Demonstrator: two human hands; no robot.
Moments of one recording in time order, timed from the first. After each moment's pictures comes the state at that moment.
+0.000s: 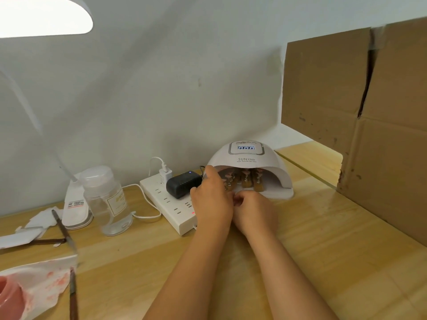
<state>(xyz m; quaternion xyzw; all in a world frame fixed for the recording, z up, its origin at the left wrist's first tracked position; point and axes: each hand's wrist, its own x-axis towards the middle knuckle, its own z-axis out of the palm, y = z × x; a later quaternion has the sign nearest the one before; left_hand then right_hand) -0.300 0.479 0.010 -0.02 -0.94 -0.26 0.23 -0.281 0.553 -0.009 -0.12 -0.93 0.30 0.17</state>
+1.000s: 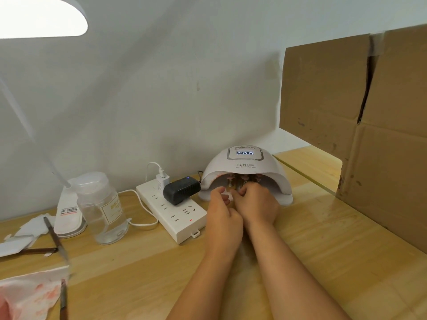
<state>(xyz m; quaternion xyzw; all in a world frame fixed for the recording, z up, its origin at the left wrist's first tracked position) -0.280 0.490 -0.014 -0.04 -0.80 -0.58 0.11 -0.318 0.564 -0.008 -0.18 -0.92 0.28 0.21</state>
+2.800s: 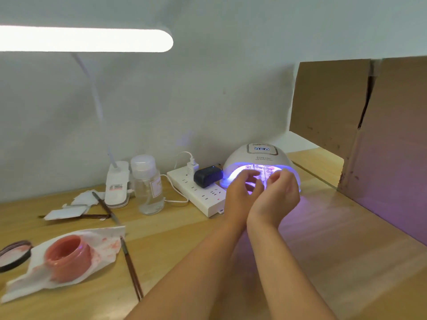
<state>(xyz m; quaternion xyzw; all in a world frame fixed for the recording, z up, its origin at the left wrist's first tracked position) -0.250 0.463 0.019 -0.15 -0.74 -0.64 0.10 -0.218 0.487 0.053 -0.17 -0.44 0.75 0.46</state>
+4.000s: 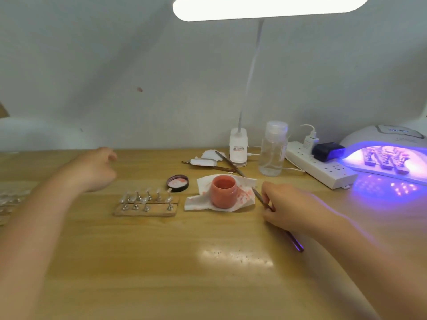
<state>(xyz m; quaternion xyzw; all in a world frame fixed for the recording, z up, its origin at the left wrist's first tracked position) -0.112 0.019 0.070 0.25 -0.95 -0.19 0.08 -0.170 0.340 0.022 0.25 -0.97 0.06 0.00</state>
